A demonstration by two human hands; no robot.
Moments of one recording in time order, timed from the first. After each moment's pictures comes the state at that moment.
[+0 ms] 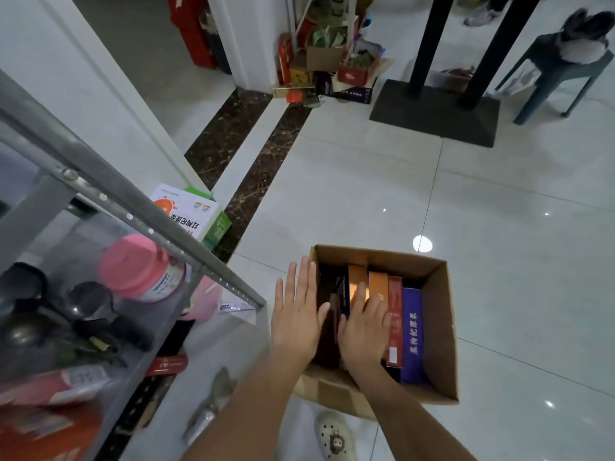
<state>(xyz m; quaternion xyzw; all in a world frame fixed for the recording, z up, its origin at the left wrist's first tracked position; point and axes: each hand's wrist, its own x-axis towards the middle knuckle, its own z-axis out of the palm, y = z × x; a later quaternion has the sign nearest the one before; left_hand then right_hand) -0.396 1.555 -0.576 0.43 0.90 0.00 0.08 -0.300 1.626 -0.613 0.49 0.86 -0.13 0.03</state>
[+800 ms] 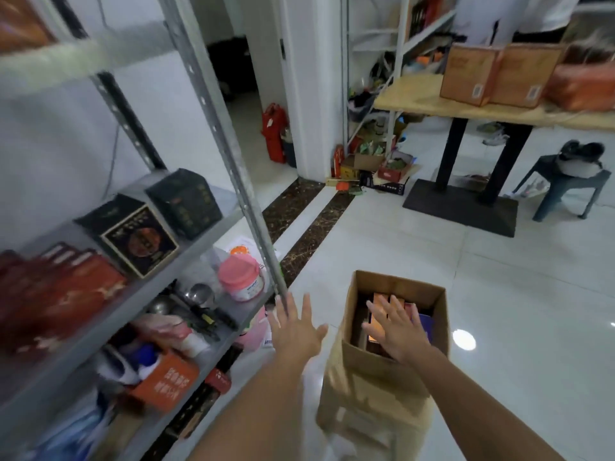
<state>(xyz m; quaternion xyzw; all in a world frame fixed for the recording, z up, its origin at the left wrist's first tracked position) -0.335 1.423 -0.388 0.26 0.94 -0.02 0.22 -0.225 1.604 -0.459 0.23 0.96 -0.11 0.15</state>
